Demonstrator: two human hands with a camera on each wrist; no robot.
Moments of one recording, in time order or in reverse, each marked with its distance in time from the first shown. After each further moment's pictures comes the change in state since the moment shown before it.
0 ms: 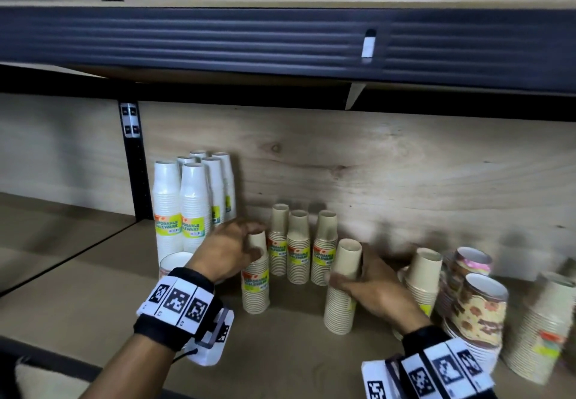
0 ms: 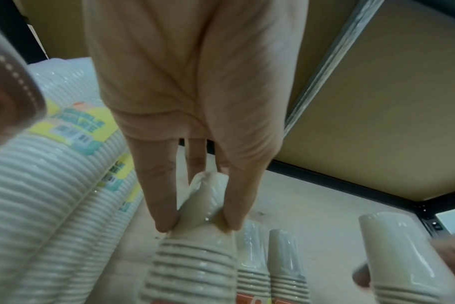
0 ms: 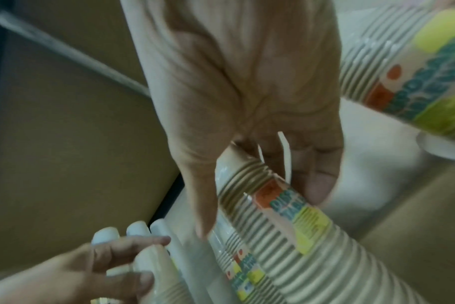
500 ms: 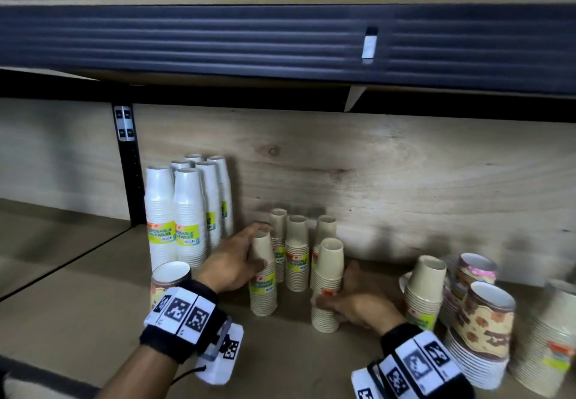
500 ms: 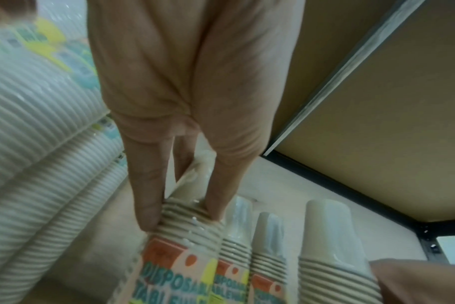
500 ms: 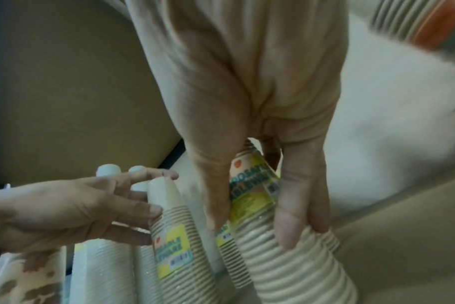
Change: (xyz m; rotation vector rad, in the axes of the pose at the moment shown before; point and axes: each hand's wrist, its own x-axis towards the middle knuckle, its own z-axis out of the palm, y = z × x) left_hand 0.016 -0.007 0.025 -0.289 -0.054 -0.006; right_hand 0.039 0.023 0.037 -0.050 -0.125 0.155
